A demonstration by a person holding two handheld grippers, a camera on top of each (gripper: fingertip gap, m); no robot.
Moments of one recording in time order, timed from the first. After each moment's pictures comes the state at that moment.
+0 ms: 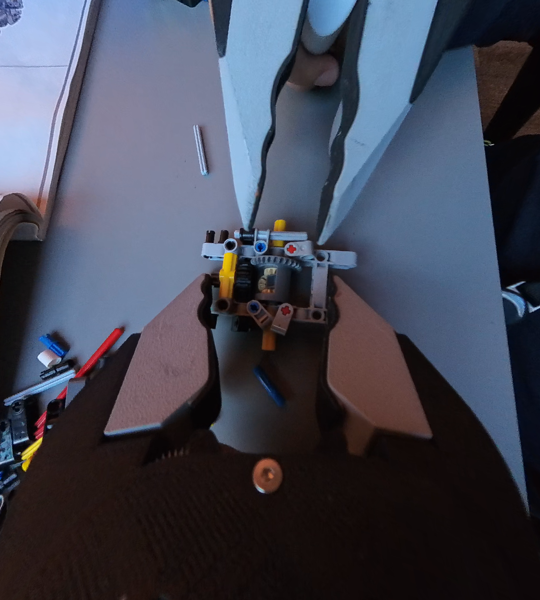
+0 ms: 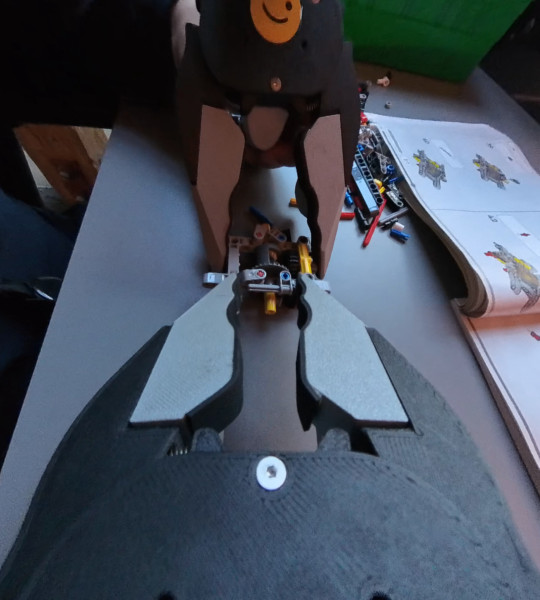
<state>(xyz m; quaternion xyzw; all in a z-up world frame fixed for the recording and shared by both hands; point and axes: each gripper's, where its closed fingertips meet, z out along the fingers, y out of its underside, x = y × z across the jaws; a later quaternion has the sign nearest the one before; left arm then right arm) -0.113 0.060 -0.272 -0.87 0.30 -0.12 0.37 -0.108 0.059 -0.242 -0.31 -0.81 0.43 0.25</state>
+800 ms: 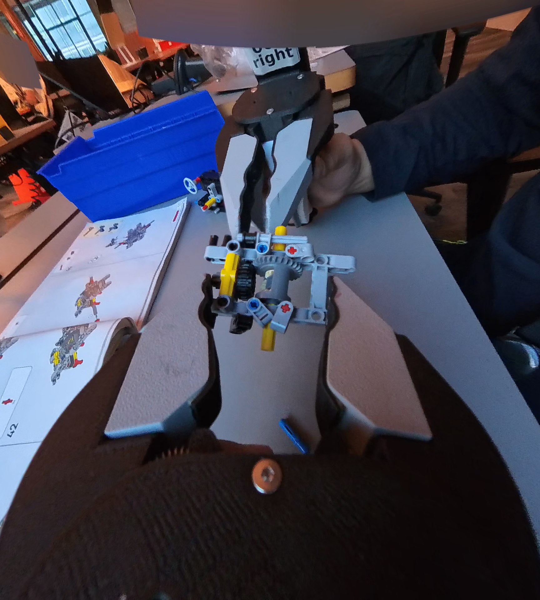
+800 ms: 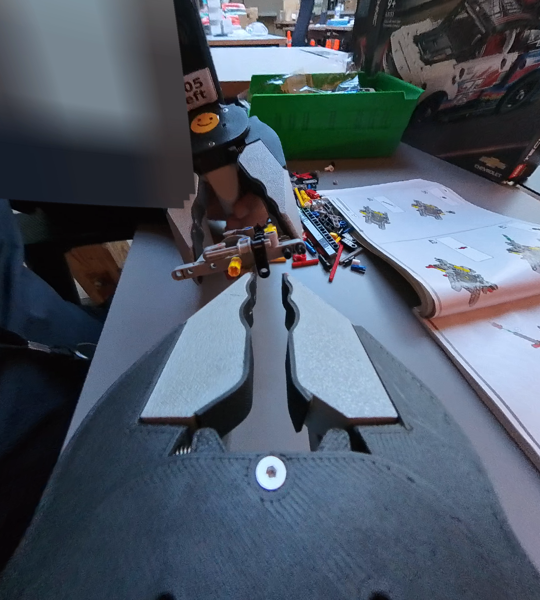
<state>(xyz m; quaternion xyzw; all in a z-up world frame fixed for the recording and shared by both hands) -0.104 0.066 -0.199 -0.72 0.33 -0.12 0.59 -0.108 0.082 -0.191 -0.35 -0.71 0.55 0.26</state>
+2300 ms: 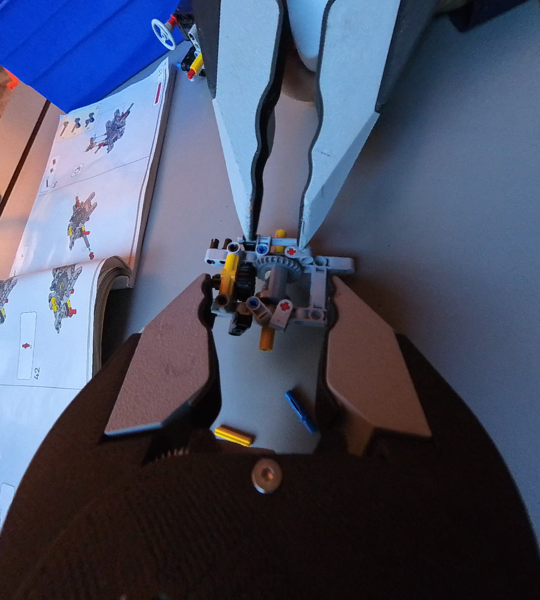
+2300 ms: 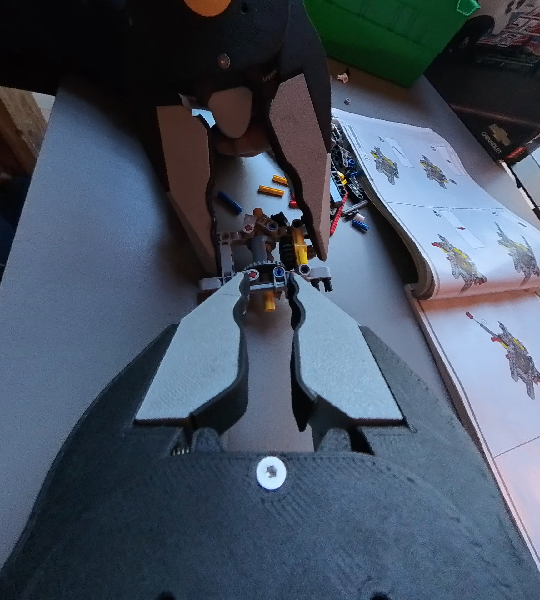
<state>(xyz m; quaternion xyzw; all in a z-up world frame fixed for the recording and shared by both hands) -0.117 0.079 -0.259 -0.82 0.36 0.02 0.45 -0.112 0.076 -0.241 -0.31 -0.81 0.38 0.32</state>
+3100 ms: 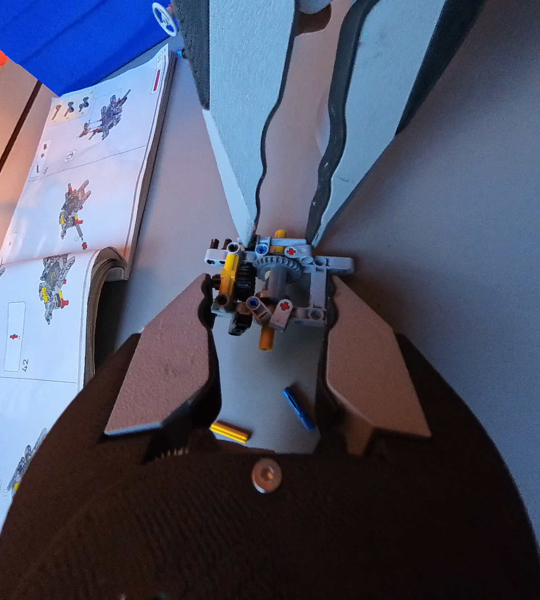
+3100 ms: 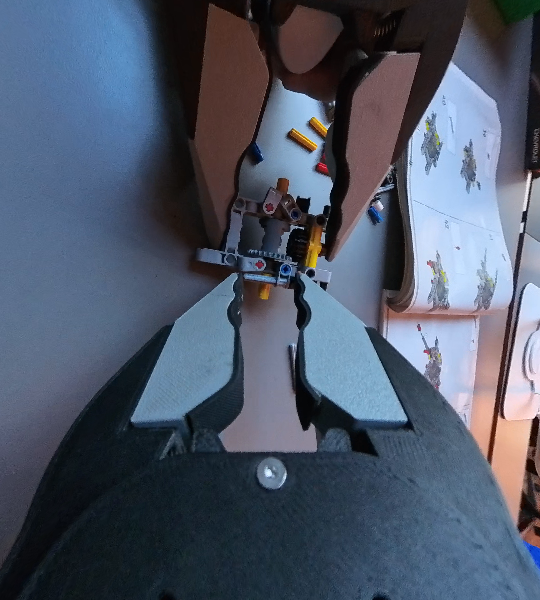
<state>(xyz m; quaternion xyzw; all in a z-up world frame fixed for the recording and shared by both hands) -0.119 0.078 -0.260 -0.83 0.34 0.01 0.44 -0.112 0.078 -0.250 -0.21 -0.91 0.17 0.30</state>
